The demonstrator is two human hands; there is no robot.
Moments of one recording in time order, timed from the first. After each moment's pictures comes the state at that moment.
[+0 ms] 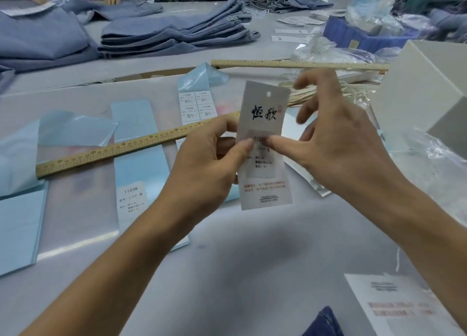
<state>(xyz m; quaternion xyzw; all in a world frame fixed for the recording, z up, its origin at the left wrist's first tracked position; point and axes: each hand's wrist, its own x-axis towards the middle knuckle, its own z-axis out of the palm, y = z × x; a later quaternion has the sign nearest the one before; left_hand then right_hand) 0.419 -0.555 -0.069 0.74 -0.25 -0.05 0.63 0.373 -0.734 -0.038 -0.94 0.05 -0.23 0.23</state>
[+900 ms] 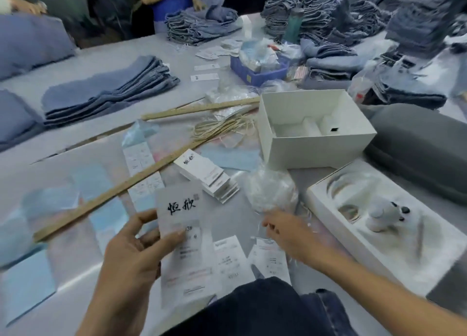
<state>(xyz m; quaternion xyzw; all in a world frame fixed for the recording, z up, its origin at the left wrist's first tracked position) 0.266 -0.548 0.076 0.65 -0.01 -0.23 0.72 0.194 -0.840 -0.069 -0.97 0.10 0.07 0.22</state>
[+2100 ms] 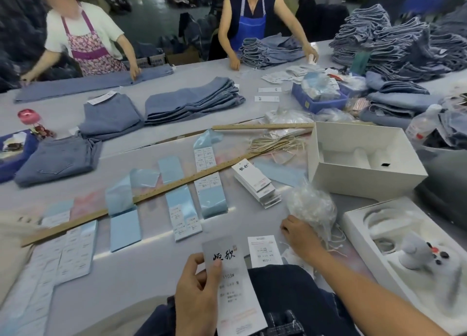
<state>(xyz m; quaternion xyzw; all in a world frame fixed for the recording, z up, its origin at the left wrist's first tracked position) 0.159 -0.516 0.057 0.69 0.09 -0.11 0.71 0.239 -0.815 -0.099 -0.99 0.07 -0.02 0.12</state>
